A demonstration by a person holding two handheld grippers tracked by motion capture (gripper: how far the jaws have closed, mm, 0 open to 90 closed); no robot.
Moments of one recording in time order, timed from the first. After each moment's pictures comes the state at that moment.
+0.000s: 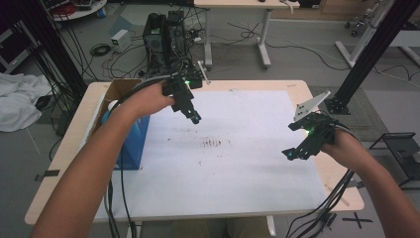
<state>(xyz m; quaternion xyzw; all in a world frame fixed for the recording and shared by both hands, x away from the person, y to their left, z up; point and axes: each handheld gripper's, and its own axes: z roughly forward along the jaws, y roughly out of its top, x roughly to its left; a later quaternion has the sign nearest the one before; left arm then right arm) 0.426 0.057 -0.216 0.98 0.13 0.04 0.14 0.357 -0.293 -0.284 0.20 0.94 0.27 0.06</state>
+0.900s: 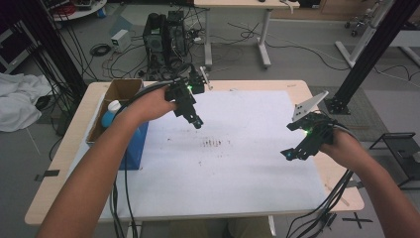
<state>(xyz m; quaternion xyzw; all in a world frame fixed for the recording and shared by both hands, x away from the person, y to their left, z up) 0.422 0.055 -0.227 0.98 0.13 0.04 0.15 0.356 -0.289 -0.283 0.20 0.94 0.27 0.06</state>
